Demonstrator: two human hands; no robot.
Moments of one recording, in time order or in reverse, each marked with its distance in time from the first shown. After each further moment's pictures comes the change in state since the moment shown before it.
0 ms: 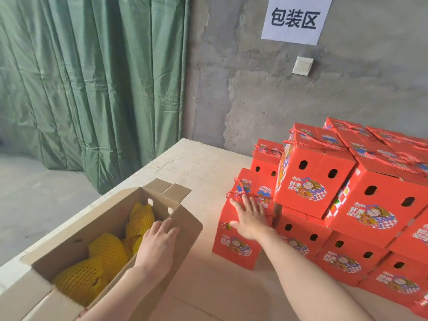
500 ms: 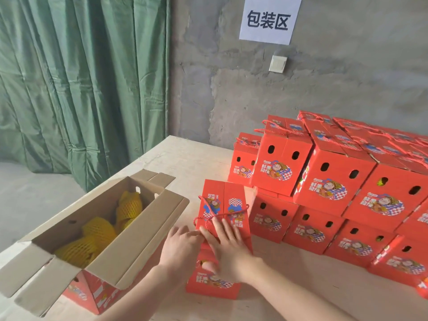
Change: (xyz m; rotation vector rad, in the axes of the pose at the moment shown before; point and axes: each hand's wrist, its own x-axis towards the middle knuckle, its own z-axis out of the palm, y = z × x) left_hand -0.055 0.091 -0.006 0.006 -0.046 0.287; right_hand -0.168 -0.037 0.009 -0.053 -0.080 -0.290
